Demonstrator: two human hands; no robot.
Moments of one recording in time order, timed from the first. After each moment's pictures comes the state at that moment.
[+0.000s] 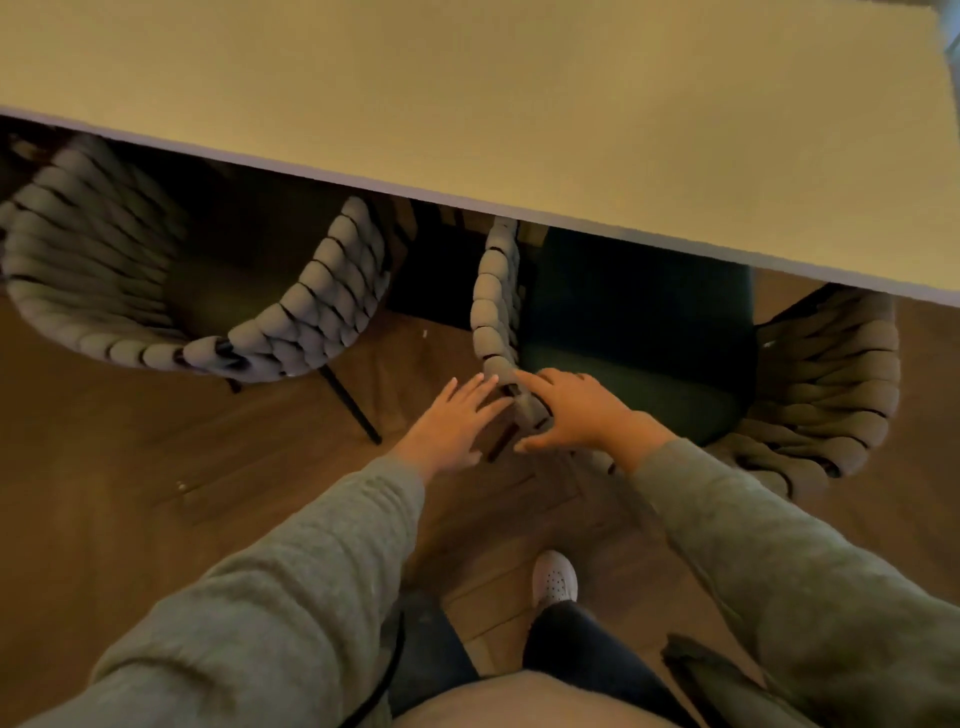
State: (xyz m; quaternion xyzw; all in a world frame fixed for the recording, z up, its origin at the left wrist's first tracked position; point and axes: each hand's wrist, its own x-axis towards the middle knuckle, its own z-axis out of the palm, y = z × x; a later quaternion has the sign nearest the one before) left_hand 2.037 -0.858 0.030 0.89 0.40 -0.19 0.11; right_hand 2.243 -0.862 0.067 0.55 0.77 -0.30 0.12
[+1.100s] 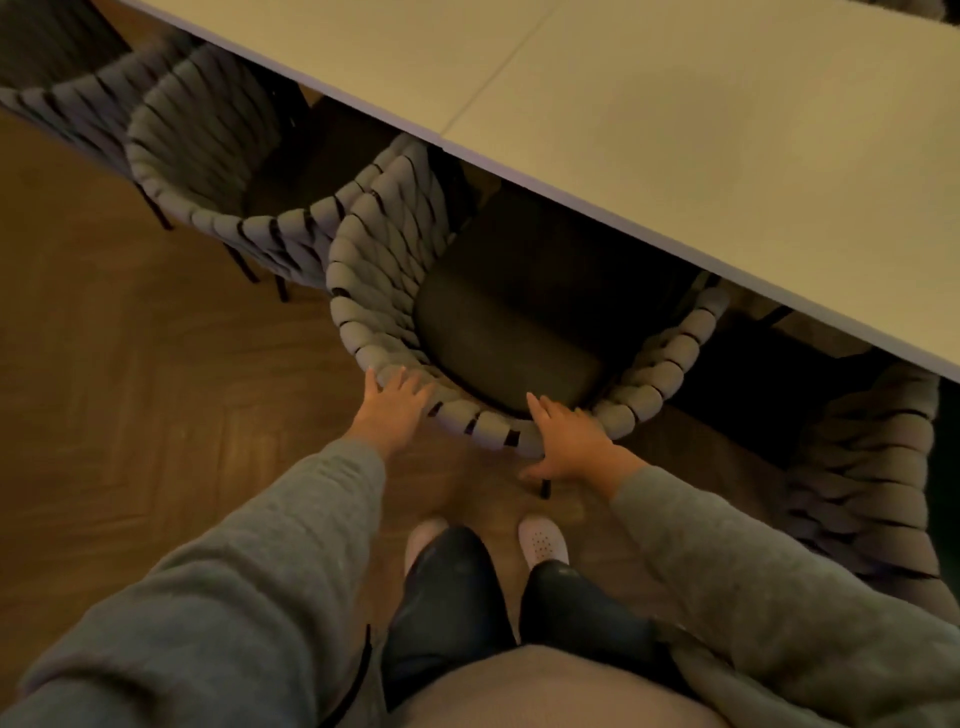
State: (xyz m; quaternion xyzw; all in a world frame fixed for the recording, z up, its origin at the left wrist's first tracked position) left_hand 1.515 -0.685 0.036 0.71 0.63 -0.29 0.13; right_hand 1.759 -0.665 0.021 0.48 0.80 -0.29 0.22
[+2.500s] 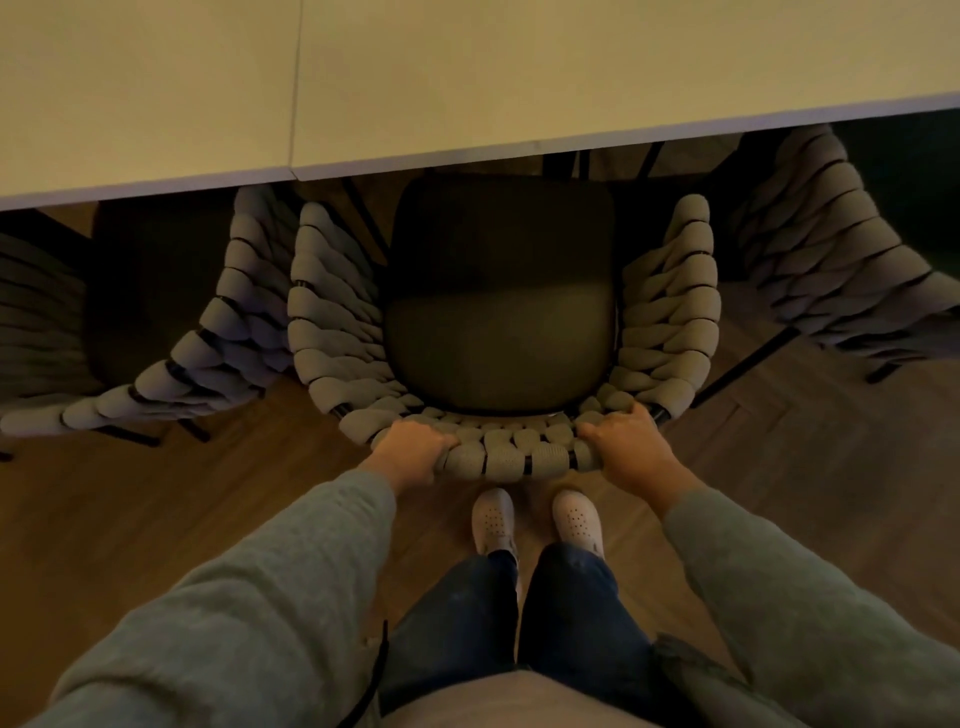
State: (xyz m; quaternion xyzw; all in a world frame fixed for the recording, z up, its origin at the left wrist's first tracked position) left_hand 1.438 -0.618 0.024 0.87 0.25 -0.40 0.11; right_hand 1.681 -0.758 -0.008 0.69 0.67 -0.19 0.16
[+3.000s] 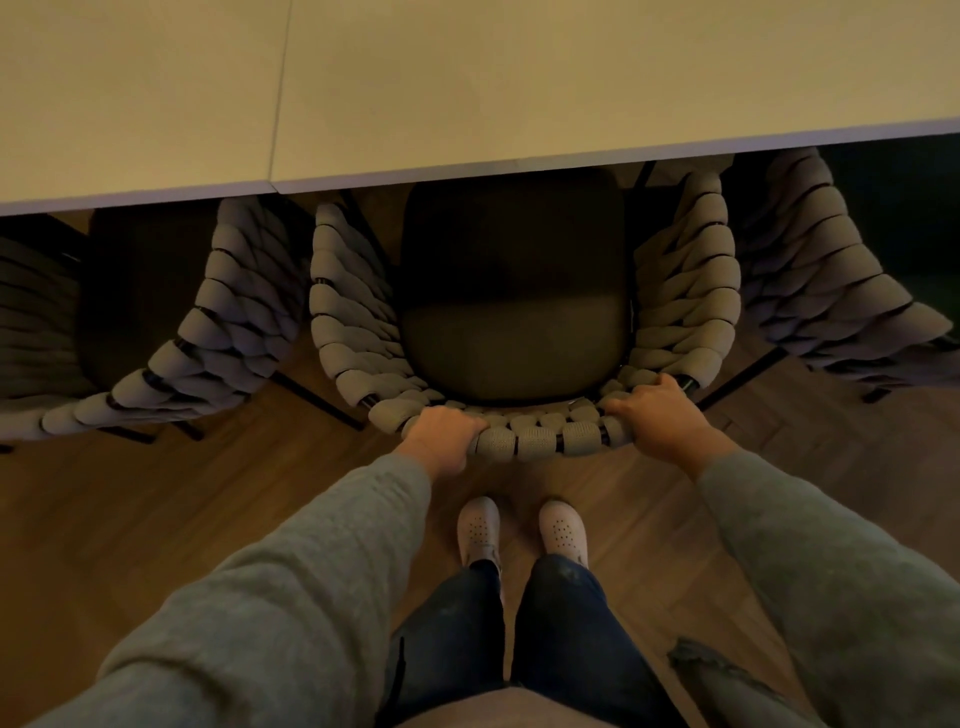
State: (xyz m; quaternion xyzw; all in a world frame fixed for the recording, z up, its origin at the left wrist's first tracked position) left_hand 1.519 -0.620 0.013 0.88 0.29 -0.33 0.15; right_hand 1.778 -0.735 0.000 0.66 0.70 -0.17 0.23
